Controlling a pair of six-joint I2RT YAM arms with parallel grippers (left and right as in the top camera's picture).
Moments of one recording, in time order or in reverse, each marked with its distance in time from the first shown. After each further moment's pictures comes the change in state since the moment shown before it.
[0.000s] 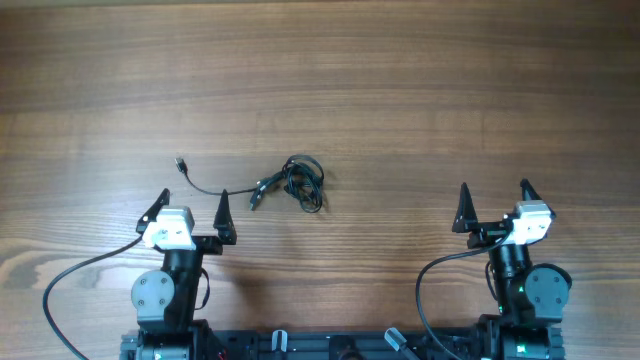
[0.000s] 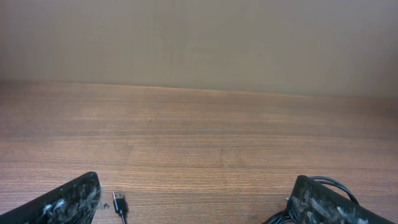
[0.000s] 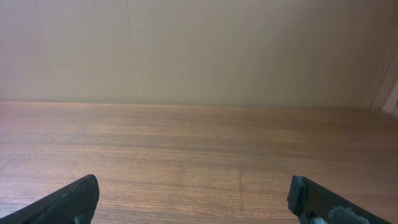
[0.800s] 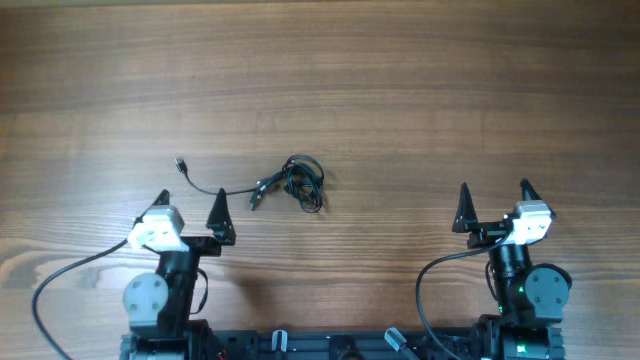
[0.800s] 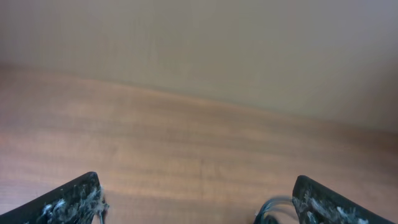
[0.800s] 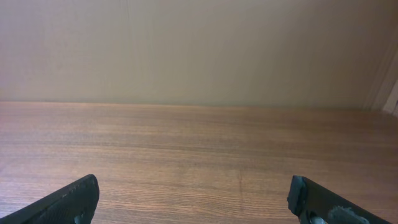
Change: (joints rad) left arm 0.000 0.008 0.111 -0.091 0.015 -0.148; right arm 0.000 0.000 0.000 0.000 0.000 0.000
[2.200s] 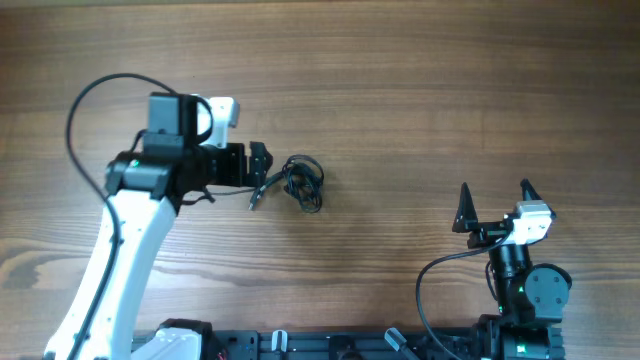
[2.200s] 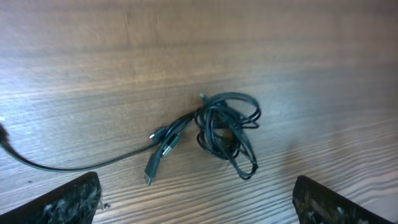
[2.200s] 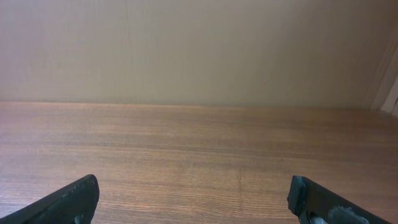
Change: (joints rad) left arm -0.163 1.295 0.959 -0.686 0.190 0.142; right arm 0.000 0.000 0.000 0.000 0.003 0.000
